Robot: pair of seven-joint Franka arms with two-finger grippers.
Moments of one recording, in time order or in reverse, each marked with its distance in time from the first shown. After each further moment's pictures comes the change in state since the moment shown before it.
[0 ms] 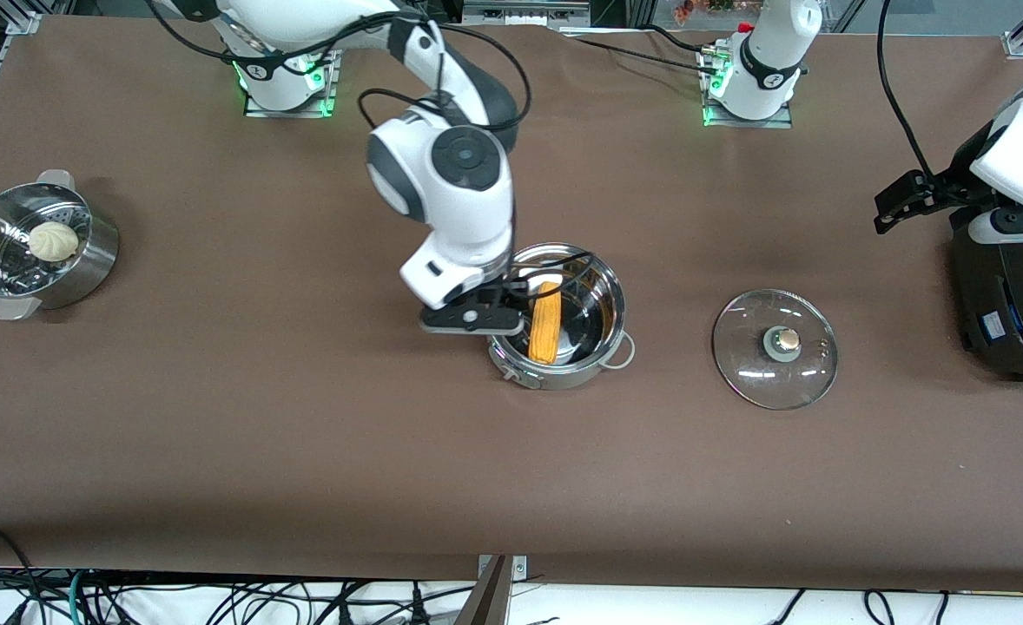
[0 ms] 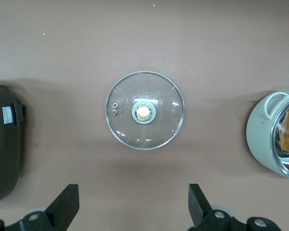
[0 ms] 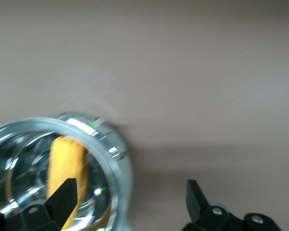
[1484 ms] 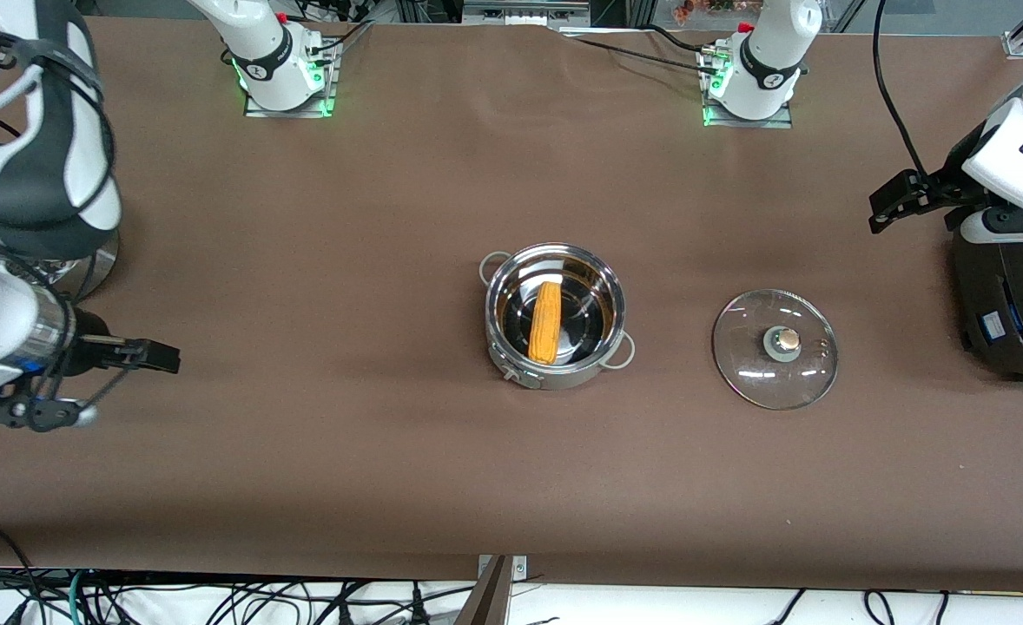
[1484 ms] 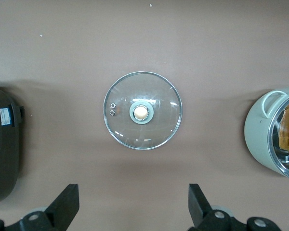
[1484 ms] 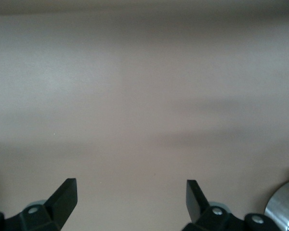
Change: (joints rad) left arm -0.006 0.001 -0.004 0.002 0.000 0.000 0.000; right arm -0.603 -0.173 -0.016 -0.060 0.148 -0.216 -0.582
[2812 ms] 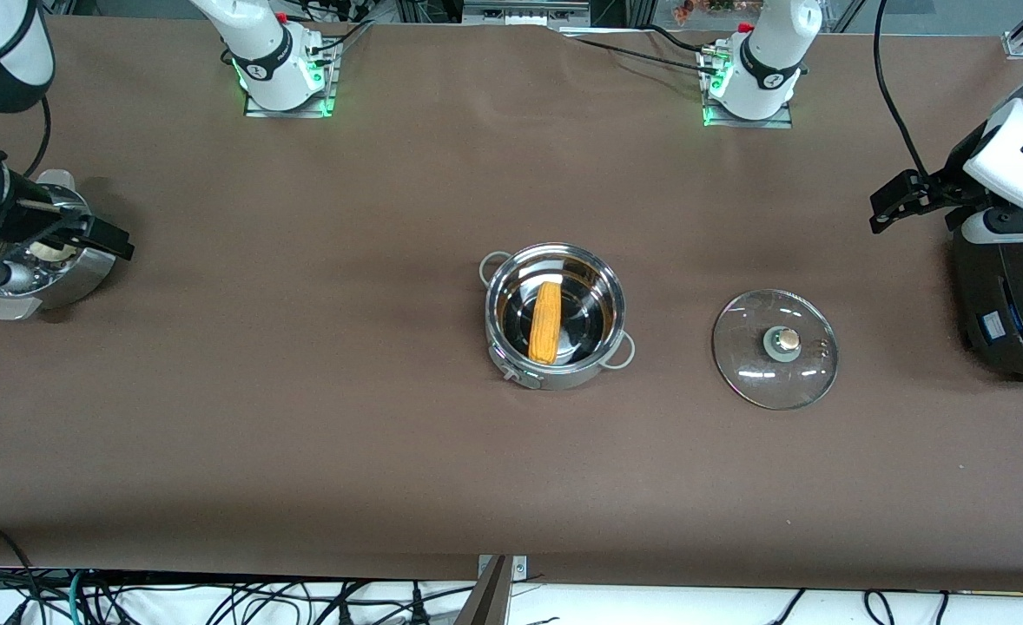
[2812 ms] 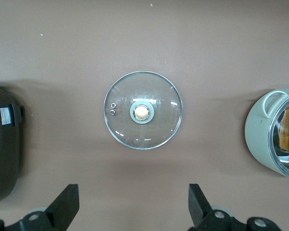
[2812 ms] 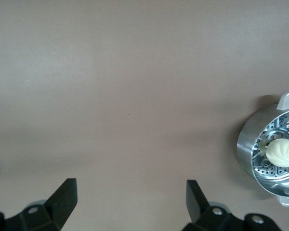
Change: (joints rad) left arm 0.001 0.000 0.002 0.000 0.000 -0.001 0.000; right arm -0.077 -0.487 -0.012 -0.569 0.006 0.042 -0.022
